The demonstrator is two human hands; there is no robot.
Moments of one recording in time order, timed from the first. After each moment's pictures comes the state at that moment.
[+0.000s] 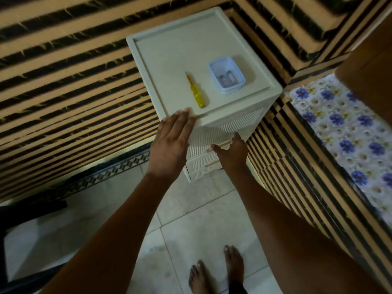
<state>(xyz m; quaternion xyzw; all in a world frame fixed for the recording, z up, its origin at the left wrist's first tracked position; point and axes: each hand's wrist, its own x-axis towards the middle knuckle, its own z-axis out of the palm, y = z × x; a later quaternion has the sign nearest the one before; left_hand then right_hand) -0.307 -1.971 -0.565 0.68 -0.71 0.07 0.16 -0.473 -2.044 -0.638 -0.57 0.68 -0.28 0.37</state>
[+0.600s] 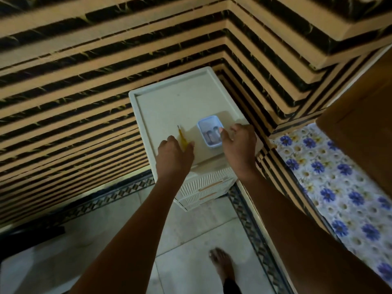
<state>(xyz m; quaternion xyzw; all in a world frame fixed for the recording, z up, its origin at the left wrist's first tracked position) -0.339 -2.086 -0.480 0.87 -0.41 -0.16 0.23 -0.484 -2.169 -0.506 -0.66 0.62 -0.33 0.27</state>
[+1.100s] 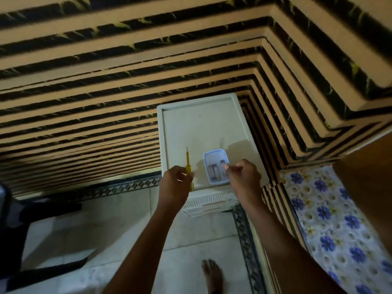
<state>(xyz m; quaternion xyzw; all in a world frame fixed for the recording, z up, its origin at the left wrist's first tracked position) -0.348 -2.054 -0.441 0.85 -0.25 -0.28 0.37 -0.493 -2.166 -0.466 -0.62 0.60 -0.23 0.45</state>
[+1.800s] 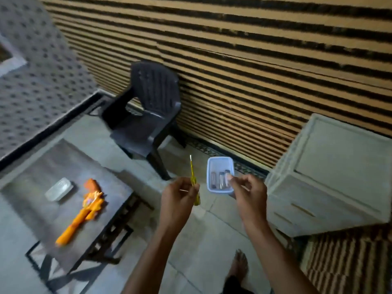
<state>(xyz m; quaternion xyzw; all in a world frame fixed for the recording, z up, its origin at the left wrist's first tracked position) -0.417 -1.630 -0.321 0.82 0.04 -0.08 0.57 -0.457 -1.801 -0.330 -0.72 0.28 -0.15 0.61</state>
